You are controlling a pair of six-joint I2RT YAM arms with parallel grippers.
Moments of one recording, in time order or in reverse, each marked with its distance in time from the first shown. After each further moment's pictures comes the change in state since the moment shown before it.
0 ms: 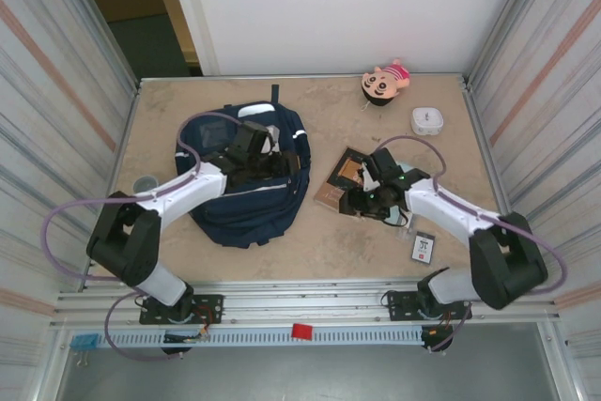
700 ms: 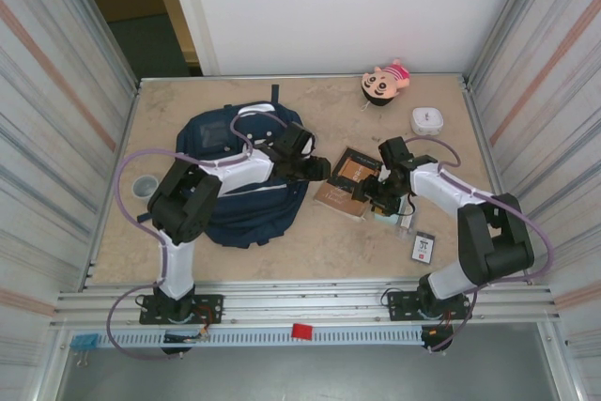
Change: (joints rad) left arm -0.102 0.404 0.291 -0.011 0.033 0.029; right arm -0.168 0.182 0.078 -0.069 -0.052 0.114
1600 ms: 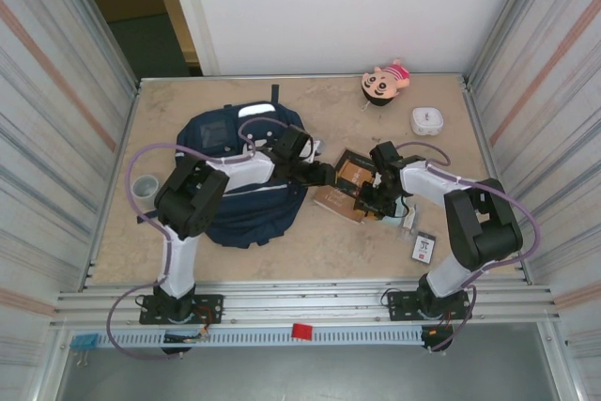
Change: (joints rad) left arm 0.016 0.033 -0.048 0.101 0.275 0.023; right arm 0.040 0.096 0.005 -0.004 0.024 -0.001
